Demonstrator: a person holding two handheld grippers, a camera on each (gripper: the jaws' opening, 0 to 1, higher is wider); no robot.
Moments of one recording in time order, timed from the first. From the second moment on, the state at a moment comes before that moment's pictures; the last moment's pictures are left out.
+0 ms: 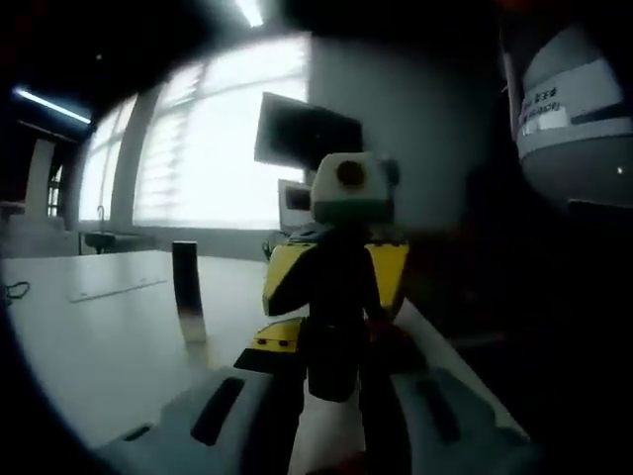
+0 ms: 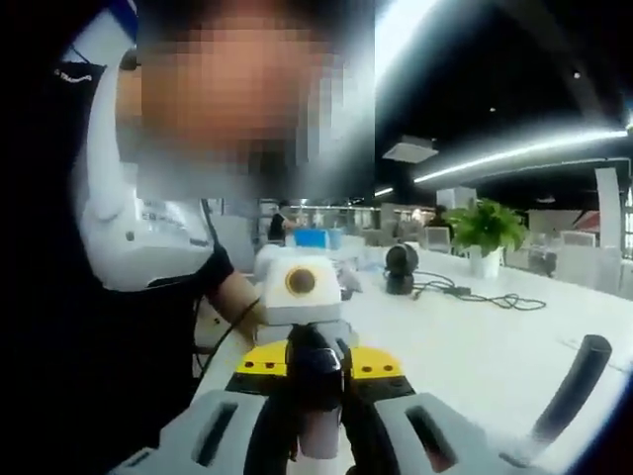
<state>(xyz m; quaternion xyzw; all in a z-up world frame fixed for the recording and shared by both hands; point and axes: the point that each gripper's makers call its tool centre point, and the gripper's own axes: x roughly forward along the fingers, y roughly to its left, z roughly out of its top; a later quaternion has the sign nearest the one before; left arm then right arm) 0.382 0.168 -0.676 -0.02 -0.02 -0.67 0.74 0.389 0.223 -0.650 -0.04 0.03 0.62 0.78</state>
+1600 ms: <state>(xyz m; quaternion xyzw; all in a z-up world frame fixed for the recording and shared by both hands) 0.397 0.171 -0.681 0.08 -0.01 -0.58 0.81 0.407 0.159 -0.641 -0.03 -0.01 0.50 0.86</state>
